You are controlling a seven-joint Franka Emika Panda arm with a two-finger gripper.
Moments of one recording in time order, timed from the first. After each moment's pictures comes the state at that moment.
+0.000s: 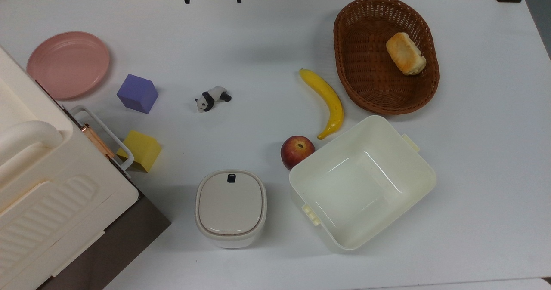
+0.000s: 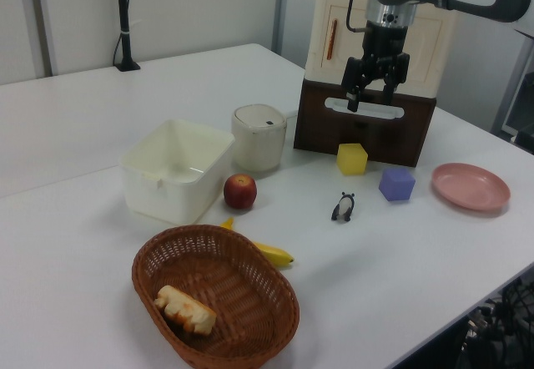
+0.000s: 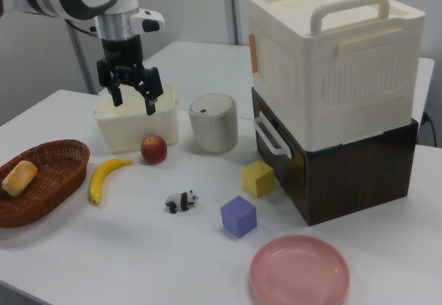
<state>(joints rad) 0.14 0.01 -0.18 -1.62 0.03 1.59 -0.05</state>
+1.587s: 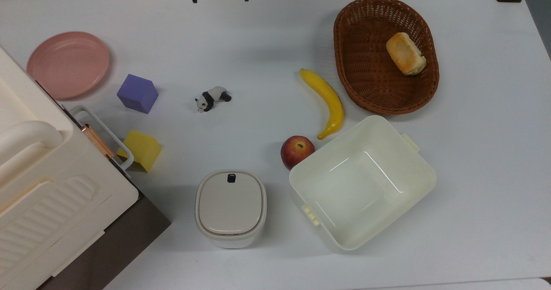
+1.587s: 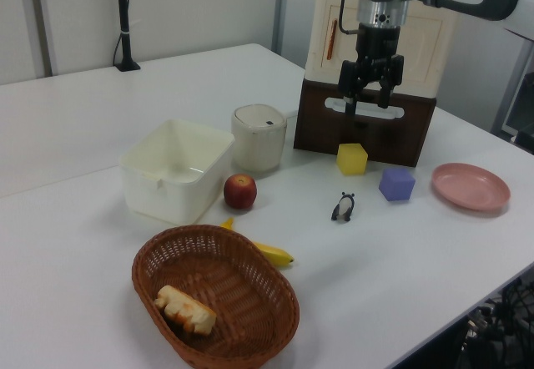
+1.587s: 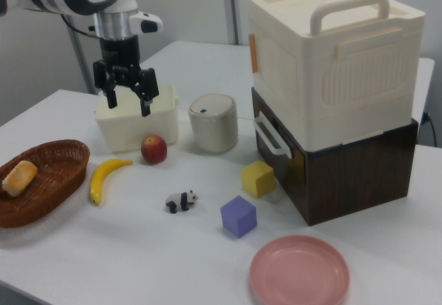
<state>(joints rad) 0.16 0.06 -0.18 -1.56 0.03 1.49 -0.06</state>
